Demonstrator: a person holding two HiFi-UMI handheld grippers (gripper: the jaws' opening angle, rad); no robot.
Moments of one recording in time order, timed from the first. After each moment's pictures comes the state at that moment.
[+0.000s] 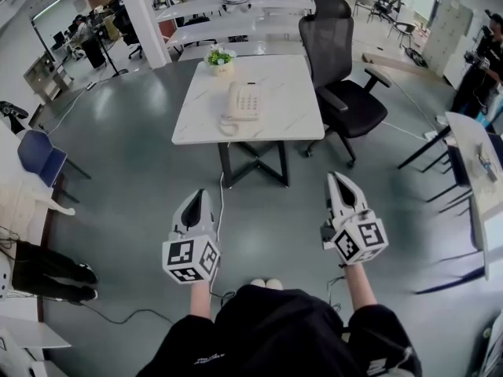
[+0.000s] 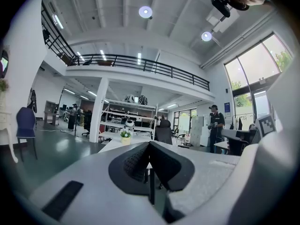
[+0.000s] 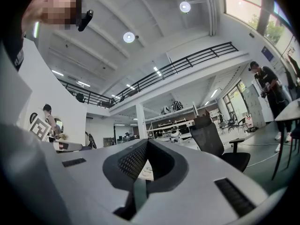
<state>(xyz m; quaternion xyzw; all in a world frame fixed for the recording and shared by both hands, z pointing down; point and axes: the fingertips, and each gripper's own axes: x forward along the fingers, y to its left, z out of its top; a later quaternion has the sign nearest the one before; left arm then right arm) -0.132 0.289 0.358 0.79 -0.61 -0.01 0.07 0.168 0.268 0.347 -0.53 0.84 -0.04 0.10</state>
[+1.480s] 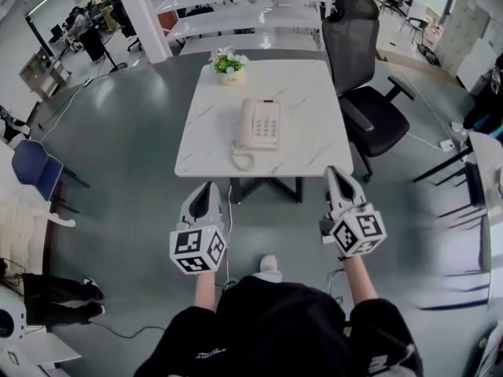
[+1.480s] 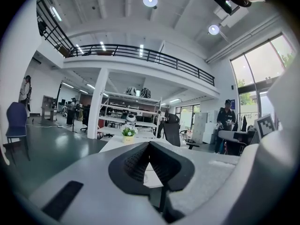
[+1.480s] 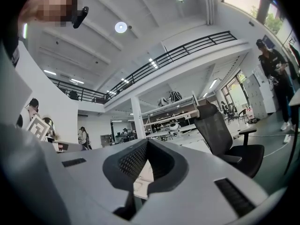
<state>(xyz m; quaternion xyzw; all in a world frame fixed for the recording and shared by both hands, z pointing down) -0.181 0.045 0.396 0.79 -0.61 0.01 0.10 0.102 0.022 0.392 -0.53 0.84 -0.09 0.08</state>
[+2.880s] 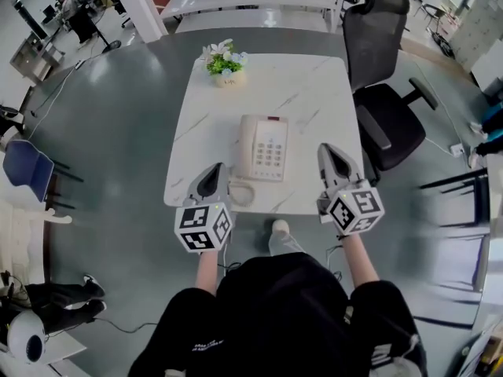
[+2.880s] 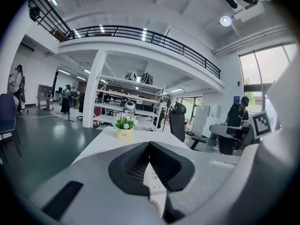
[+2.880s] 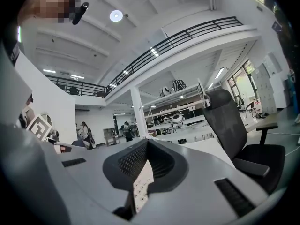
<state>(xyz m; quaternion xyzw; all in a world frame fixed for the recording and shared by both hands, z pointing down) -0.159 -0.182 0.450 0.79 -0.59 0.06 0.17 0.082 -0.218 0.426 -0.50 0.86 -0.11 0.04</state>
